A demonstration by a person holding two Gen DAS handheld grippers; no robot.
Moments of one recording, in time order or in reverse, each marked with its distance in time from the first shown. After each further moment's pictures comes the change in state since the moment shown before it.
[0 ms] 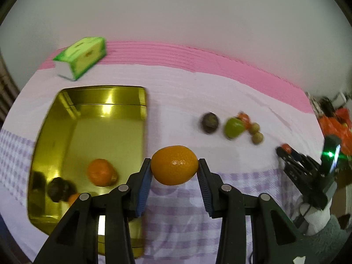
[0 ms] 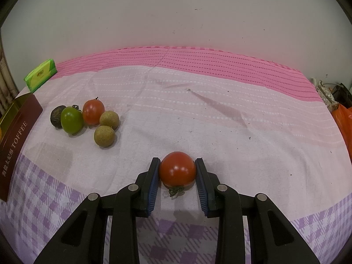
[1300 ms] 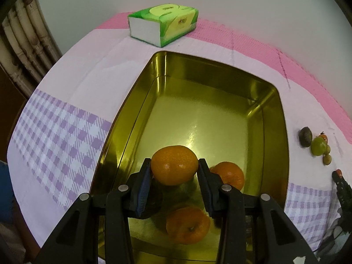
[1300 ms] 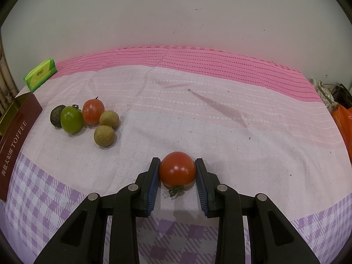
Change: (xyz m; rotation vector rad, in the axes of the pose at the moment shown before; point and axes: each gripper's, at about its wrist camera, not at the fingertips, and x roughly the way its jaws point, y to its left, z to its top) left arm 0.029 0.131 -0.004 -0.203 0.109 0.227; right arm -0.001 0.002 0.000 -0.003 -0.001 -0.003
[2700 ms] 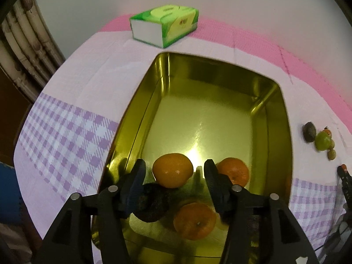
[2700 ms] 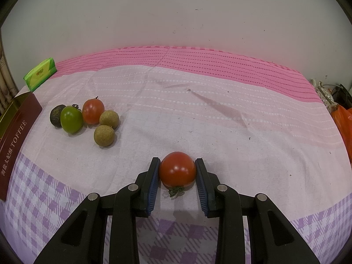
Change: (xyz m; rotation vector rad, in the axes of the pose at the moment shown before) left arm -0.006 -0.004 -0.002 0.036 -0.024 0.044; right arm 0.000 0.002 0.000 -0.004 -0.001 -0.003
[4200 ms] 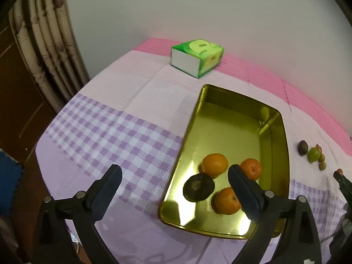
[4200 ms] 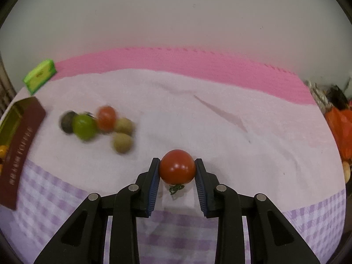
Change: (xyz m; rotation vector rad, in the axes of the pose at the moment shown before) left arm -0.065 0.070 -0.023 -0.105 -0.161 0.007; right arm -0.032 0.033 0.025 -0.020 0.016 0.000
